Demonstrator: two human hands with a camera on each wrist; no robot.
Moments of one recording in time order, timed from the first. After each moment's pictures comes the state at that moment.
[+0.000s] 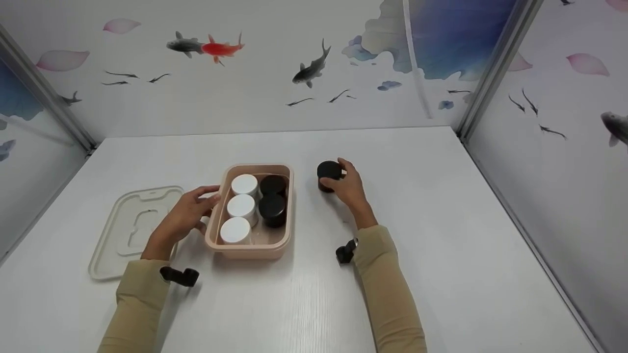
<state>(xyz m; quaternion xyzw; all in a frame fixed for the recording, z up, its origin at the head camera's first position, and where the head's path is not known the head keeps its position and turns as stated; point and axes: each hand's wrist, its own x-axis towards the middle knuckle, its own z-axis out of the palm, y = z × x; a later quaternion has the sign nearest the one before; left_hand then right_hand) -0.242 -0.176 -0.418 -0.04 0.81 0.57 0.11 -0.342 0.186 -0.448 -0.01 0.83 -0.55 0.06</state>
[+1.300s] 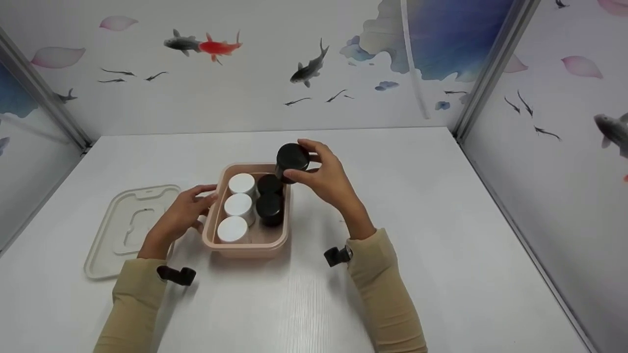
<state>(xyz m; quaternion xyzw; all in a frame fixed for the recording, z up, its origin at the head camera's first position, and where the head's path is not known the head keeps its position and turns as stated) -0.242 -0.177 -0.419 -0.04 0.82 0.56 0.12 -0.270 0.152 -0.351 -0.19 0.83 -0.52 -0.01</state>
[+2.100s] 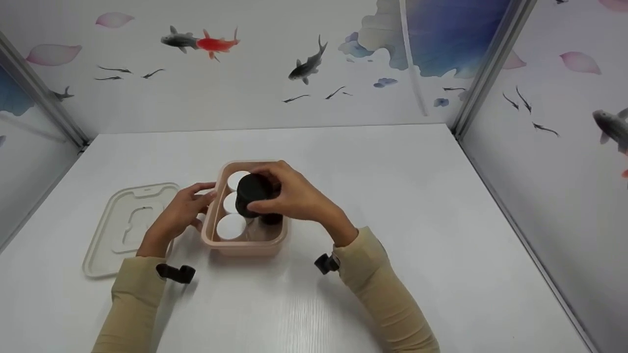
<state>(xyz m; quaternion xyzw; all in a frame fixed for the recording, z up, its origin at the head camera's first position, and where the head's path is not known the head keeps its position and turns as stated) -0.240 -0.175 -0.417 -0.03 0.82 0.56 0.11 -0.237 0.113 -0.343 -0.32 0.81 -0.48 0.10</state>
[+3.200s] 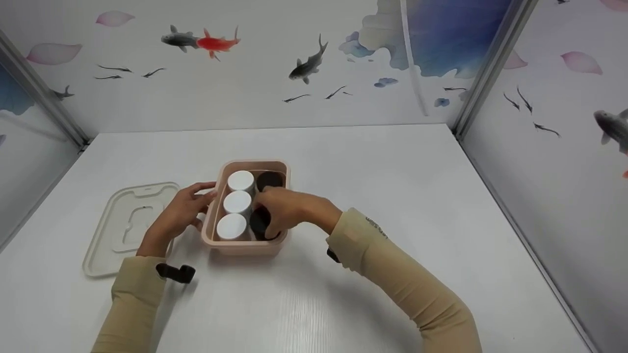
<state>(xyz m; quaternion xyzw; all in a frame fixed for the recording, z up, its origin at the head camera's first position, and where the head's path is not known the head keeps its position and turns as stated) -0.240 -0.175 -0.417 -0.04 0.82 0.56 0.11 -0.244 0.090 -0.348 -0.39 0.88 -0.16 0.21</state>
